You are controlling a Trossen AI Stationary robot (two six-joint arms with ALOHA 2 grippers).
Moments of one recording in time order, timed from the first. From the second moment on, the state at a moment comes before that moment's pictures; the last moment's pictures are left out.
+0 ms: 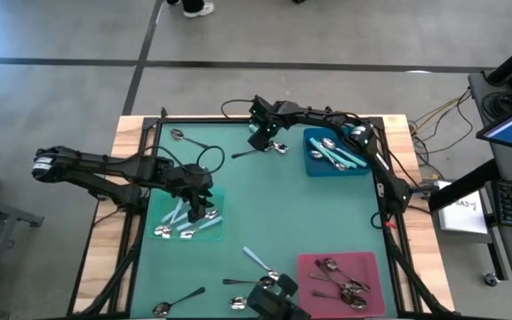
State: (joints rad) left arm -0.06 1.12 0.88 -0.71 0.01 -0.38; right arm -0.56 2.38 1.94 -0.72 -0.01 0.11
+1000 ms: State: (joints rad) left arm -0.06 1.12 0.88 -0.69 -0.21 -0.42; right arm -0.53 1.72 1.52 -1.11 0.08 -0.02
